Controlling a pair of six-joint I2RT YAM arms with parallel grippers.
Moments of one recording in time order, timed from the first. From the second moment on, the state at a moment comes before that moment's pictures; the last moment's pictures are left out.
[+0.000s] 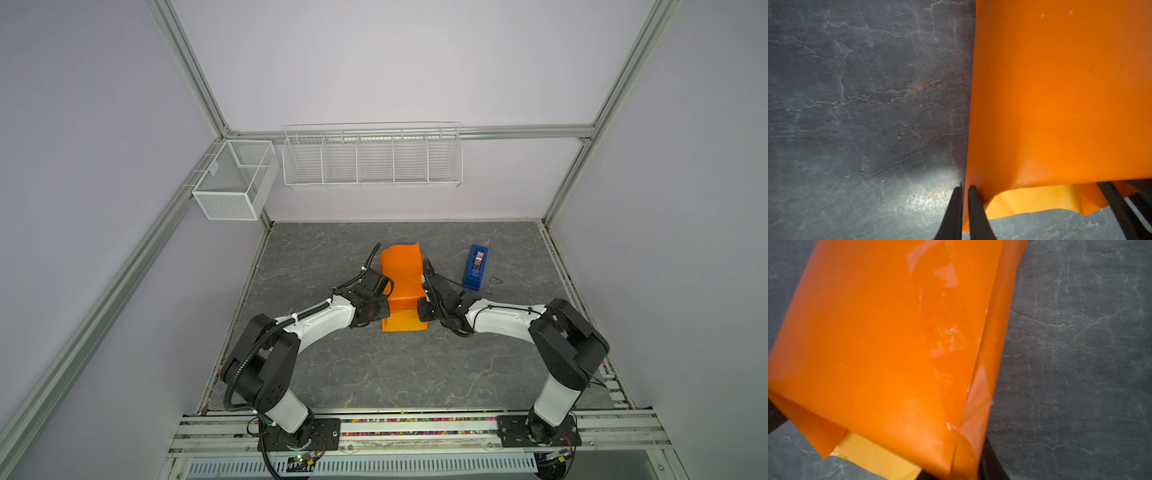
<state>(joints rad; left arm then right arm) -0.65 1.60 0.96 -0.41 -0.07 -0.68 0.75 1.77 0.97 -0.07 0.13 0.47</state>
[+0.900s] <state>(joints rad) -0.65 1.67 0.93 -0.25 0.06 -0.73 0.75 1.77 0.97 -0.07 0.13 0.47</state>
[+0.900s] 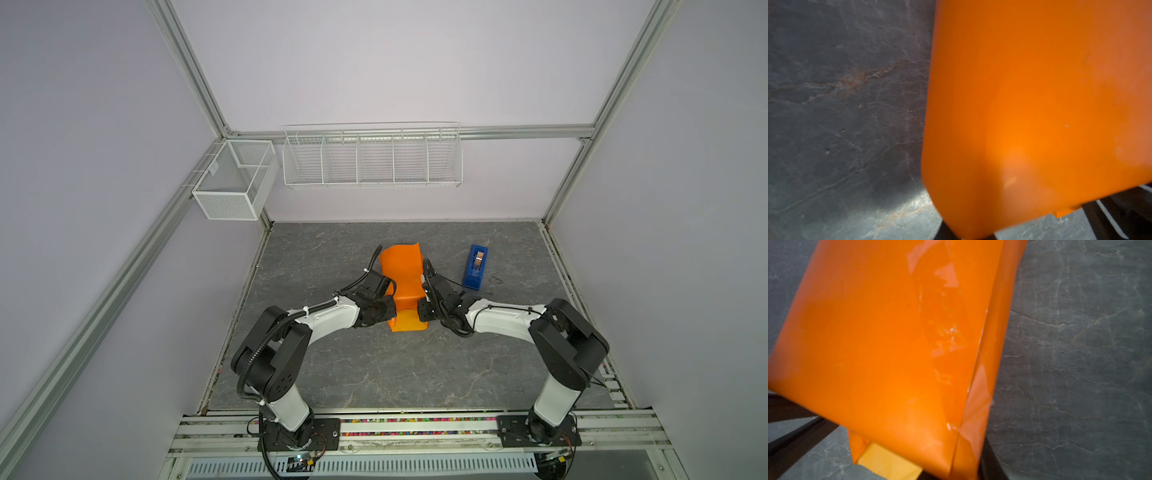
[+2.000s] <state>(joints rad) -0.65 1.66 0.90 -0.29 -0.04 -0.70 0.75 1.77 0.97 -0.07 0.13 0.47</state>
